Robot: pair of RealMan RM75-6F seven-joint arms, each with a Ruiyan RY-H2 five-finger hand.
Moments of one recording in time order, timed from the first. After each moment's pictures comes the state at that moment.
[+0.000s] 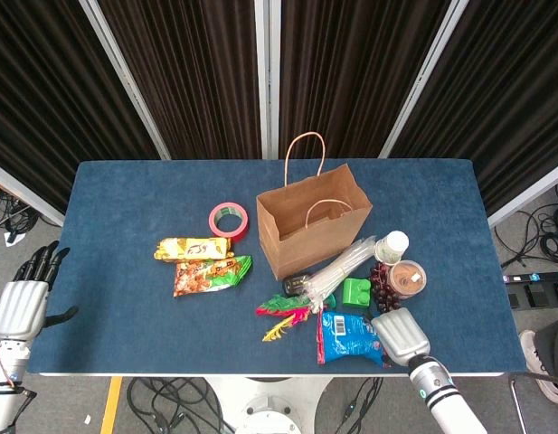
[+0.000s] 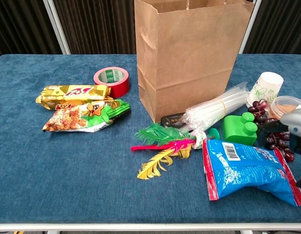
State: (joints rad) left arm -0.15 -1.26 -0.06 -1.39 1.48 1.44 -0.04; right arm 0.51 -1.26 -0.16 -2.07 -1.06 1.19 -0.84
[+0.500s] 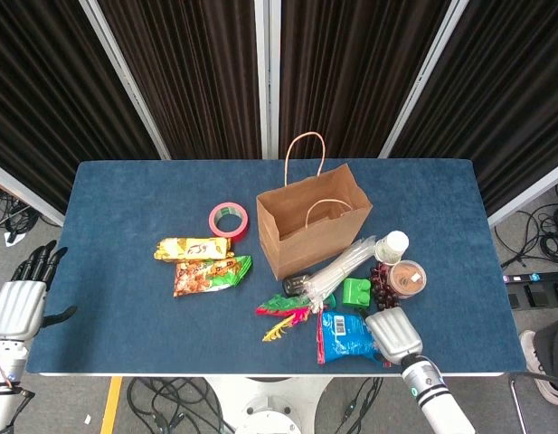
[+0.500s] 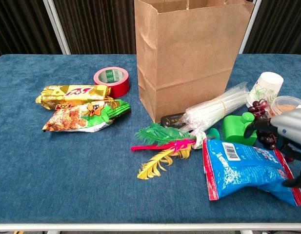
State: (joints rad) left arm -0.15 -1.26 -0.06 -1.38 1.49 1.45 -0.05; right arm 0.49 -1.35 -0.12 -2.00 -1.04 1.19 -0.82
